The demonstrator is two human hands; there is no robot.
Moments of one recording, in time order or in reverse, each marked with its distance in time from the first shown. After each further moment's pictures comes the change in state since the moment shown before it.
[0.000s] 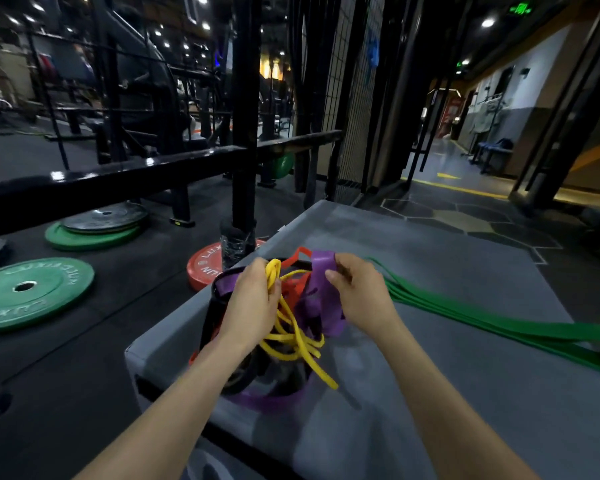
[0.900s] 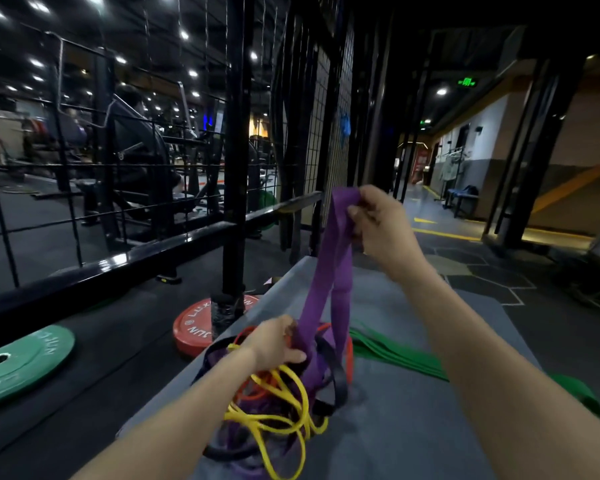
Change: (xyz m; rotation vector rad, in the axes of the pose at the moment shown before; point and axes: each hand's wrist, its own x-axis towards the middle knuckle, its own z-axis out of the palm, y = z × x) left_hand 0.059 0.031 -0.003 -0.021 -0.606 -0.035; right_hand 0.095 -0.087 -0.120 0.194 0.222 -0.143
